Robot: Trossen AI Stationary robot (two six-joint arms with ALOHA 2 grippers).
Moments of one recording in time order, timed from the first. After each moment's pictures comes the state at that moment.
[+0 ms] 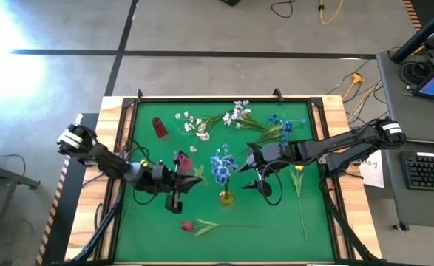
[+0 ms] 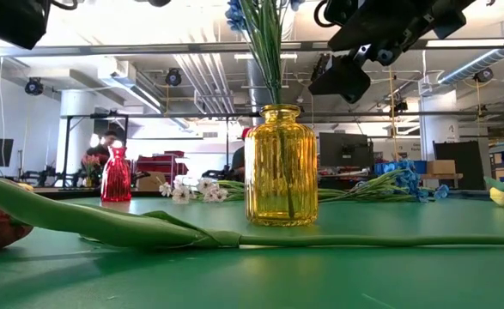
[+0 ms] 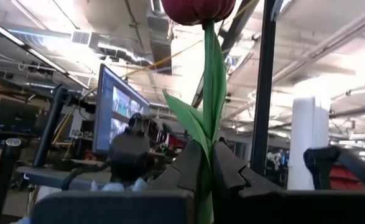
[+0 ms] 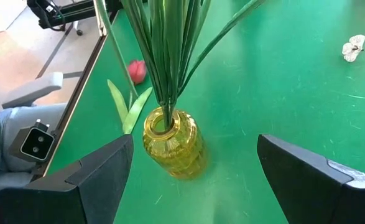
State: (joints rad) left arm -0.45 1.54 0.58 1.57 -0.41 0.06; right arm 0.09 1.33 0.77 0.02 -0.20 0.22
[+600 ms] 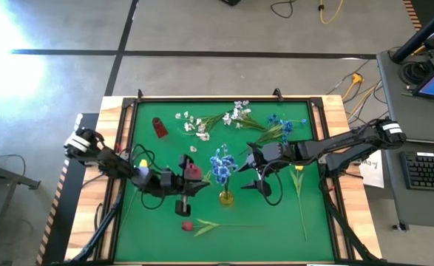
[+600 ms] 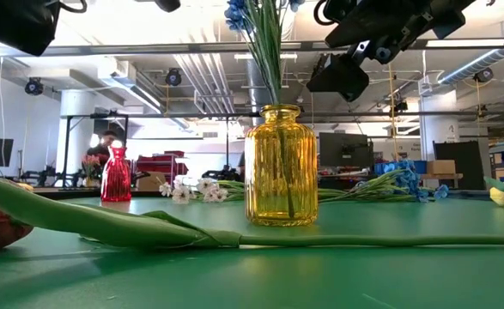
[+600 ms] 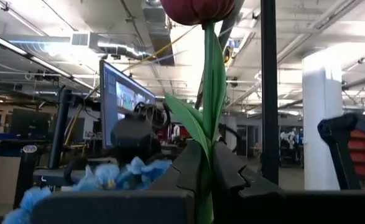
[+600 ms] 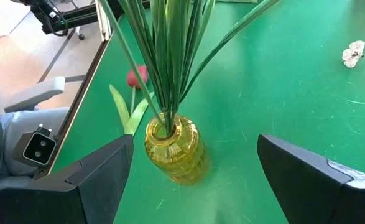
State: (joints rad) left arm -0.45 1.64 0.62 1.56 -0.41 0.16; right arm 0.09 1.33 0.77 0.03 -0.20 0.23
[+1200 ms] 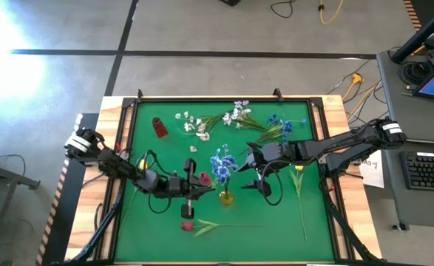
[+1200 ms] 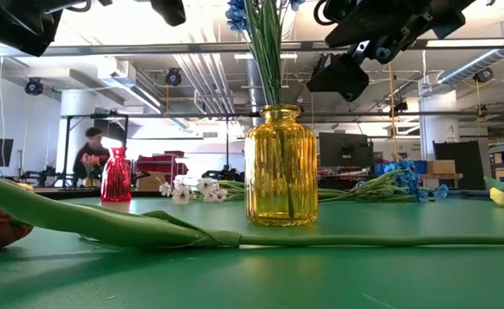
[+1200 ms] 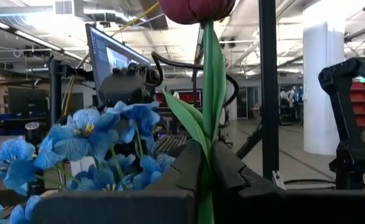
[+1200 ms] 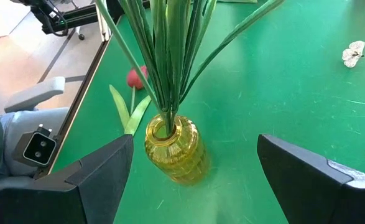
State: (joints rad) left arm -0.45 1.64 0.62 1.39 -0.41 0.16; right arm 0.09 1.33 0.77 0.03 -0.20 0.23
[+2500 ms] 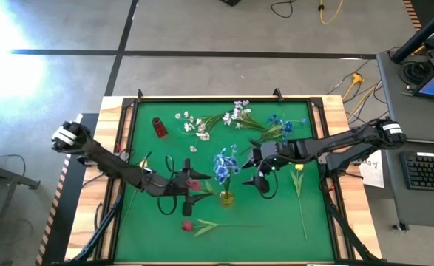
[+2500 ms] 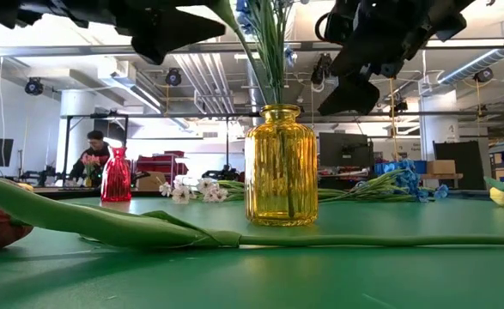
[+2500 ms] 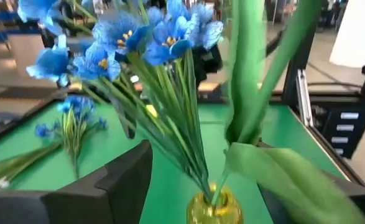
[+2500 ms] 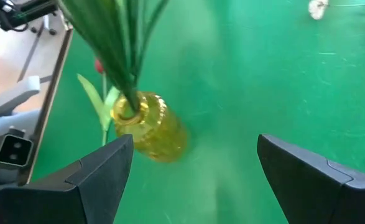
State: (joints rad) left arm -0.46 1.44 0.62 0.67 -0.53 -0.09; right arm 0.06 1.33 0.77 -0.08 -0.15 0.32
